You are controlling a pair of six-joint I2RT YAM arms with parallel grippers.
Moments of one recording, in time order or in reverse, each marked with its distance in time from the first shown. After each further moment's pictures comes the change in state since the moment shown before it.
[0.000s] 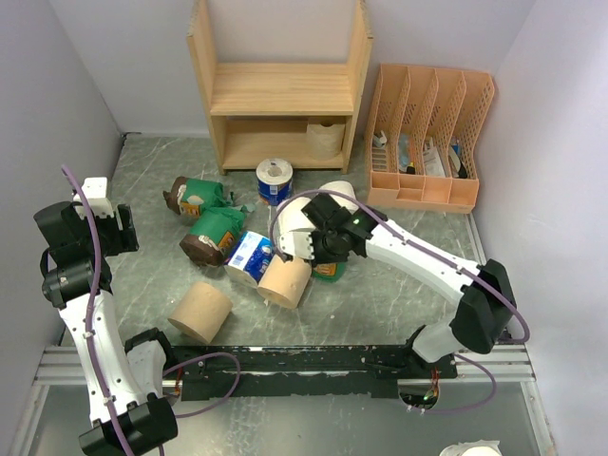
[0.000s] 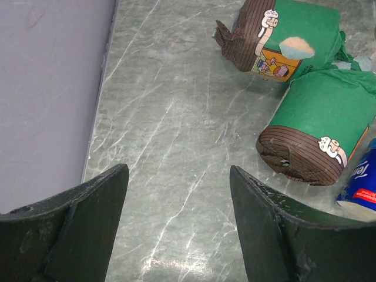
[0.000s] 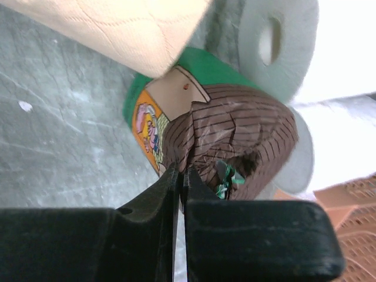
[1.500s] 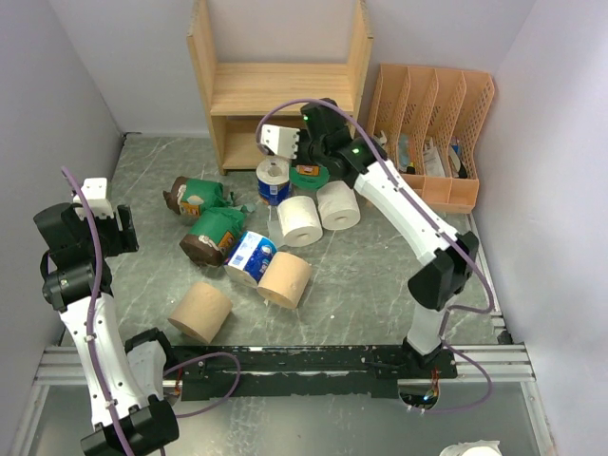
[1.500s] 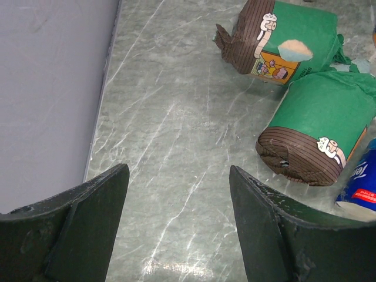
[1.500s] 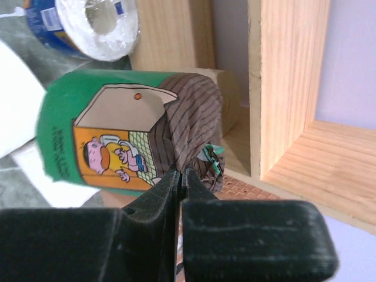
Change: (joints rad) left arm 0.000 -0.014 0.000 0.000 0.000 0.000; right arm -0.166 0.330 0.784 0.084 0.174 -0.132
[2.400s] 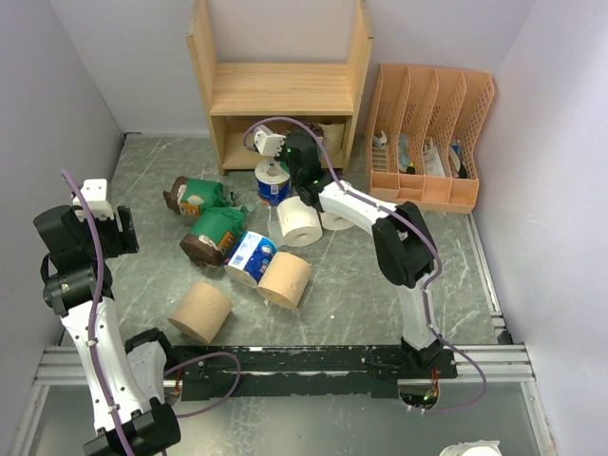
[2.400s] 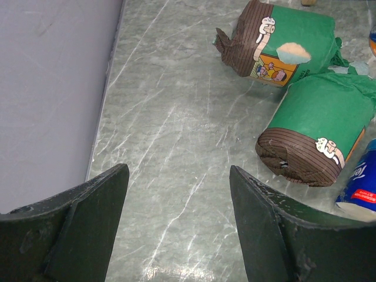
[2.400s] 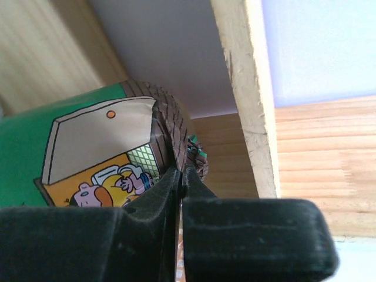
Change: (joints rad) left arm 0.000 -0.027 -0.004 0.000 0.000 0.000; right arm -0.015 0.272 -0.332 1.038 0.298 -0.085
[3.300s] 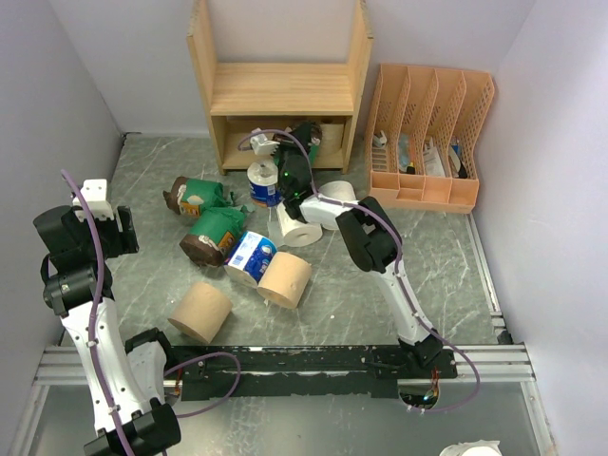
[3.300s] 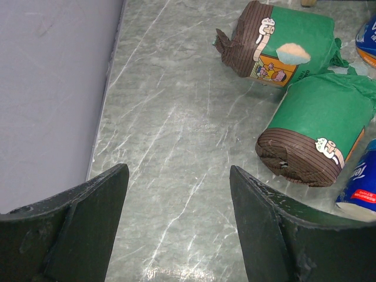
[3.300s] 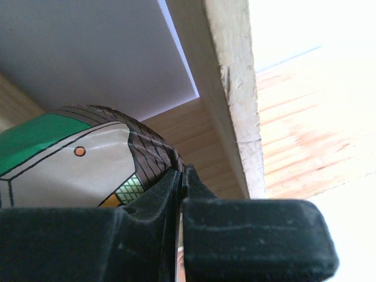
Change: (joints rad) left arm 0.000 -0.004 0.000 0.000 0.000 0.000; right arm 0.014 0.349 0.101 0.799 0.211 -0.338
